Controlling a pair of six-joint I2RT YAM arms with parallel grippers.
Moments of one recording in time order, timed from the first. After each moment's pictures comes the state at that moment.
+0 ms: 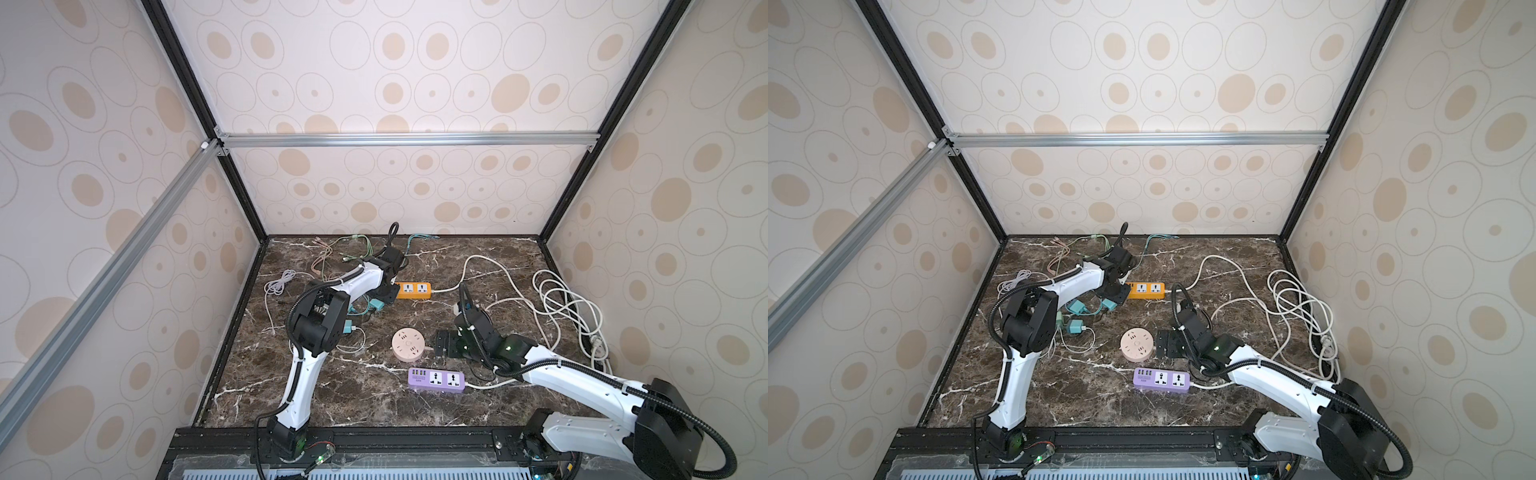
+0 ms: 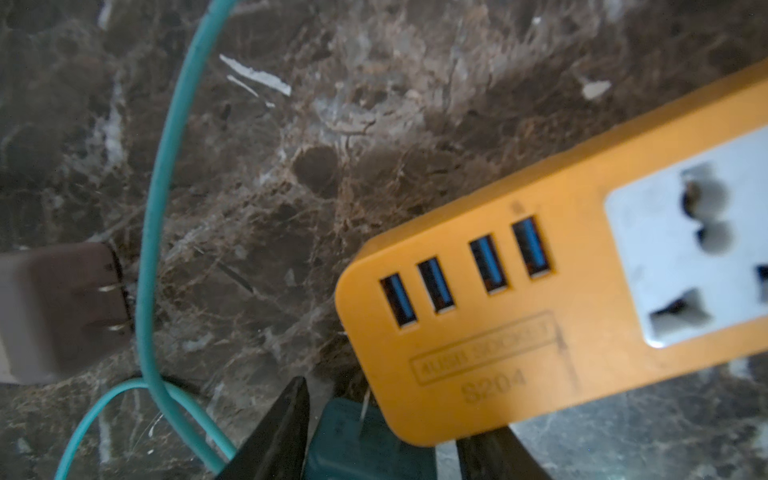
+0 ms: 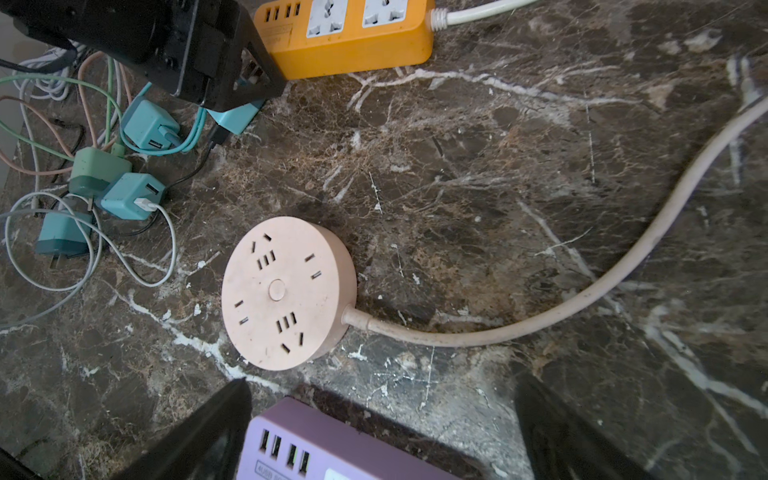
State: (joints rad) left arm -0.52 2.25 1.77 -0.79 -0.14 -0.04; right arm 0.76 1.16 0.67 -0.37 0.15 0.69
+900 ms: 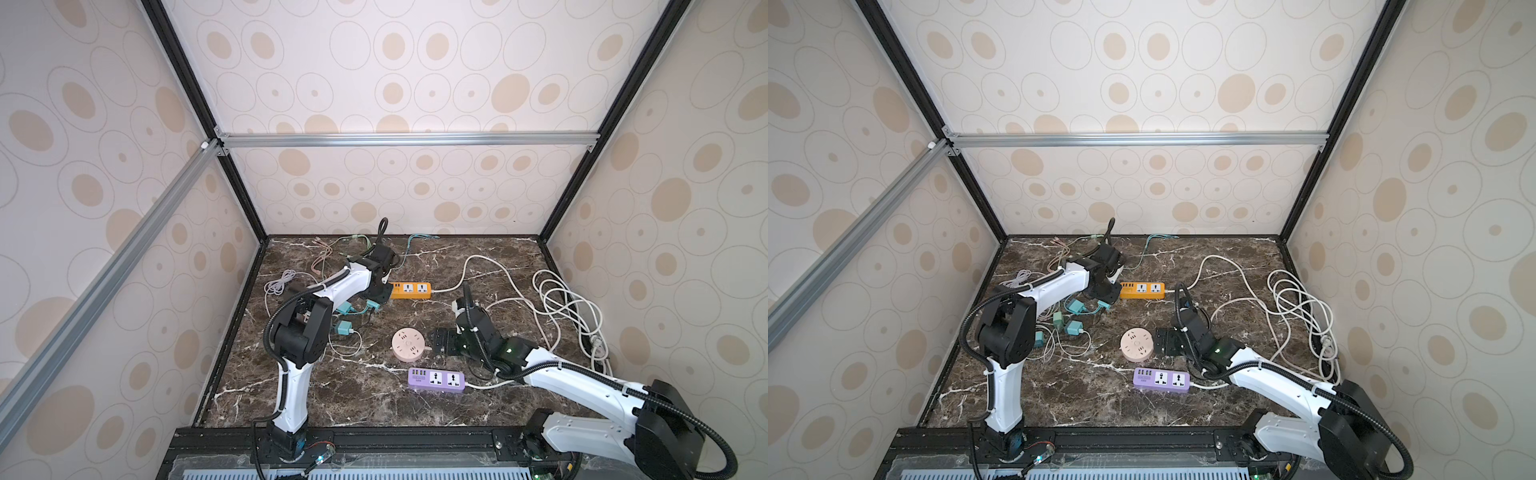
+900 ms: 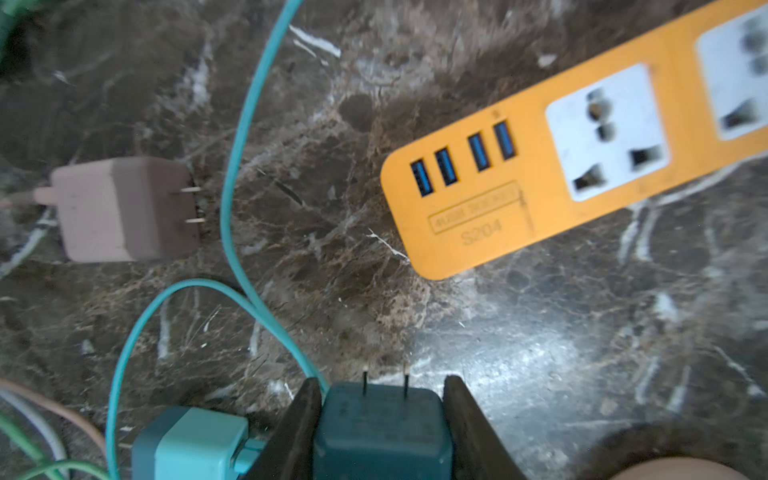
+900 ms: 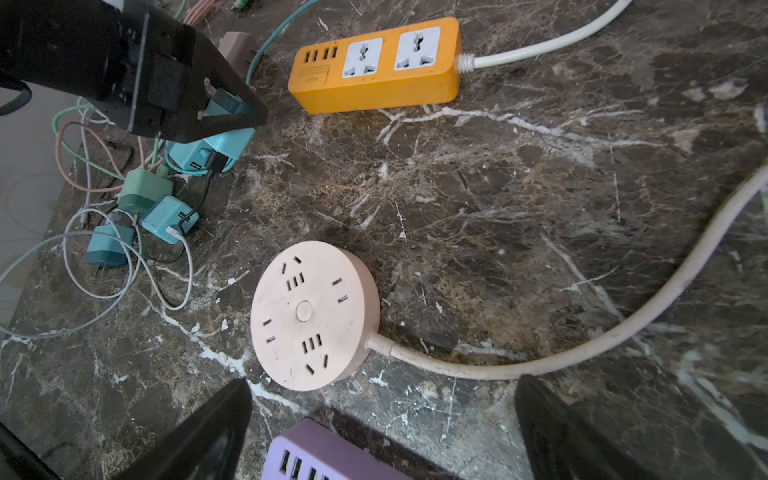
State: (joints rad) left arm -0.48 2.03 1.60 -0.75 -0.09 -0.07; right arm 0.76 1.15 0.65 -0.25 0.13 0.66
